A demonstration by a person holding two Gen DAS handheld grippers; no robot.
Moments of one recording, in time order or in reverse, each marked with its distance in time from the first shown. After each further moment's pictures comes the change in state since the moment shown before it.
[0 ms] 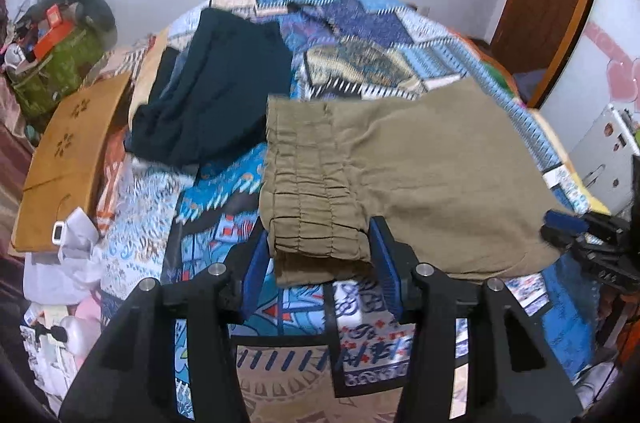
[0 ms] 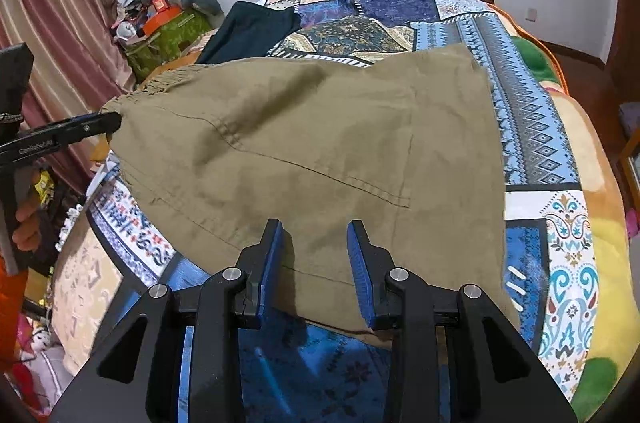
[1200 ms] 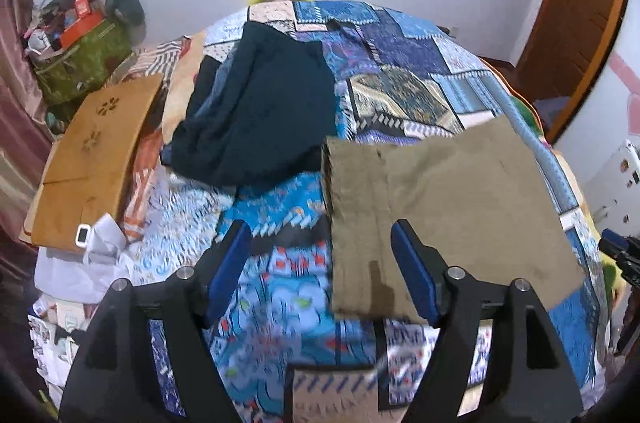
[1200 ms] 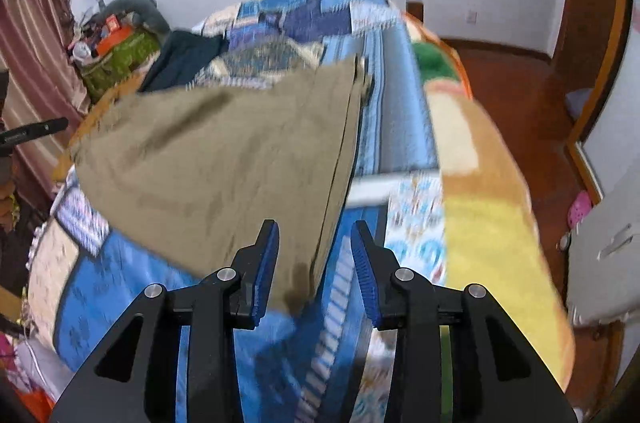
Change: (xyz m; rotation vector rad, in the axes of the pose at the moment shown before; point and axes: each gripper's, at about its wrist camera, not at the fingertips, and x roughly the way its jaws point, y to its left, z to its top) left arm -0.020 0.038 0.037 -0.081 -0.052 0.065; right arm -0.072 -0.065 -0.005 0.065 -0.061 -0.173
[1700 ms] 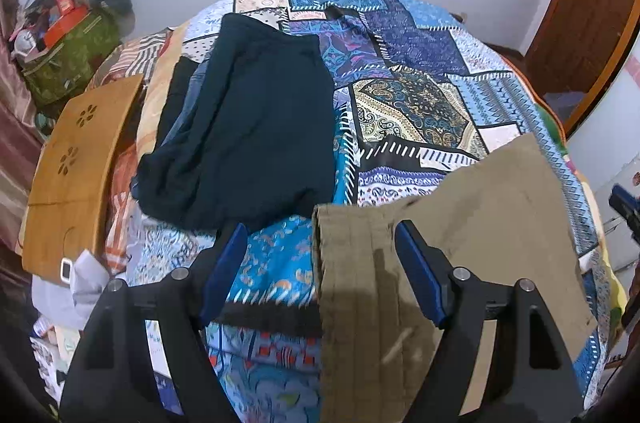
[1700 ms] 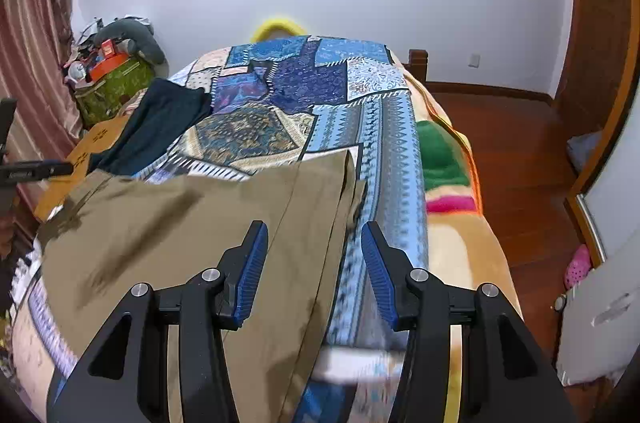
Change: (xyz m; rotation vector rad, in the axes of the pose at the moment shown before) left arm 0.079 -0.009 0.067 0.011 0.087 0.008; right arm 0.051 -0.018 0.094 -0.041 -0.107 -0.016
